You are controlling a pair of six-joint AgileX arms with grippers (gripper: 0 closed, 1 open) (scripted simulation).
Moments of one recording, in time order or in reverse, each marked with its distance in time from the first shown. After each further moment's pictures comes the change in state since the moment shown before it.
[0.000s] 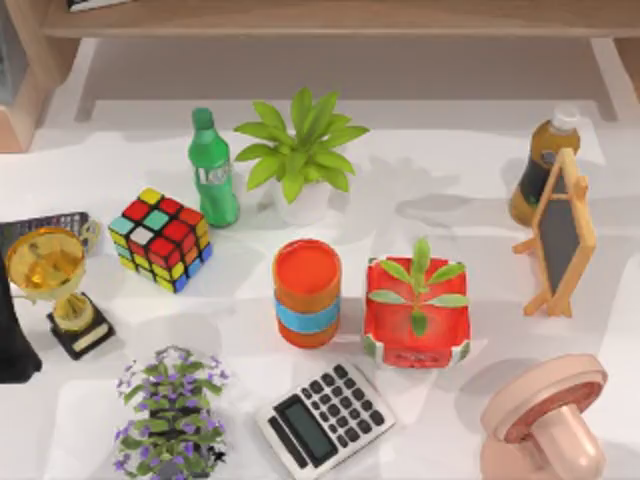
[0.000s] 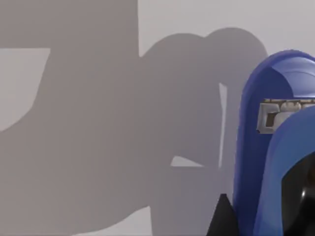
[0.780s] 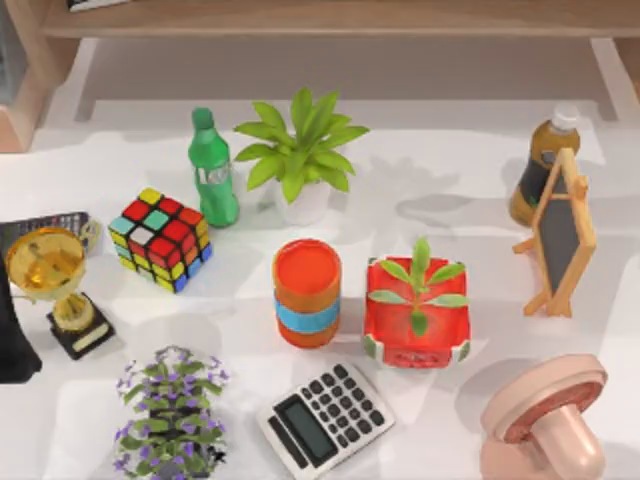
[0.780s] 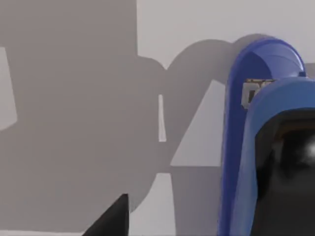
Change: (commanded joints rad) left arm 0.000 0.000 0.000 0.000 0.000 0.000; right arm 0.000 0.000 0.000 0.000 0.000 0.000
